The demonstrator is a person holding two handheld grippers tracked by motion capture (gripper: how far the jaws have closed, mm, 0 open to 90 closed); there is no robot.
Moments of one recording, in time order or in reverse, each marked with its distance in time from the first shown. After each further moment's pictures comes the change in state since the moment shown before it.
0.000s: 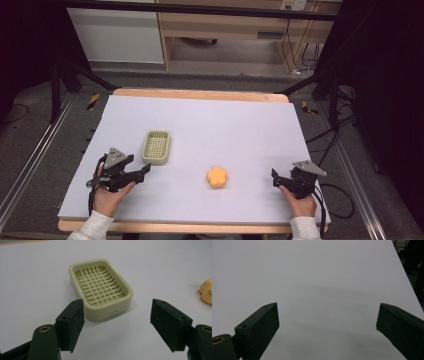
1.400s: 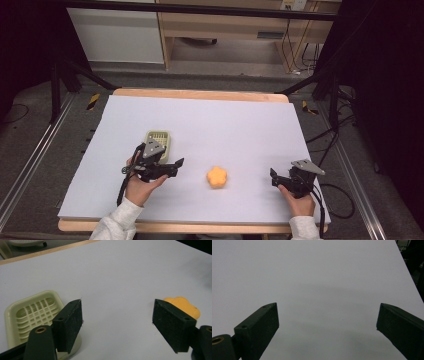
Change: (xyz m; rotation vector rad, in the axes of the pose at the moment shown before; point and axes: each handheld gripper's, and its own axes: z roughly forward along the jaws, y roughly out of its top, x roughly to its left) left arm -0.070 0.051 0.038 0.012 -0.119 0.100; right arm 0.003 0.002 0.002 0.005 0.008 -0.002
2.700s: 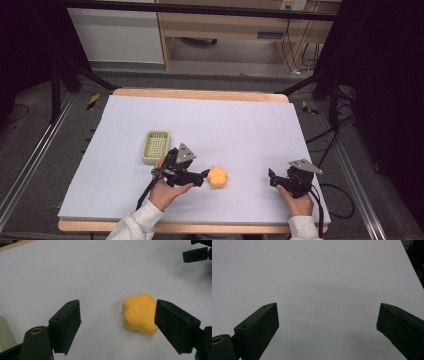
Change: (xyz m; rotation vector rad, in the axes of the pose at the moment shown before) left arm -0.056 0.009 0.037 0.090 -0.115 0.108; right arm 0.003 0.000 0.004 0.010 0.007 -0.012
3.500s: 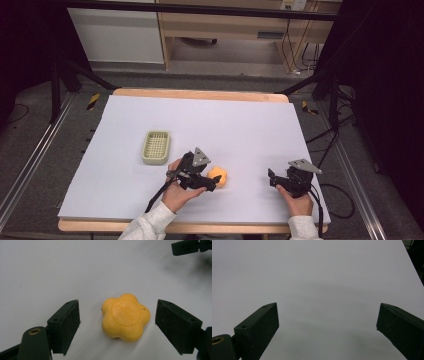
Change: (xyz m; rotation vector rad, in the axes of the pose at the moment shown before) left arm -0.024 0.005 0.027 0.048 -0.048 0.021; right arm 0.001 0.000 0.001 0.005 0.003 -0.001
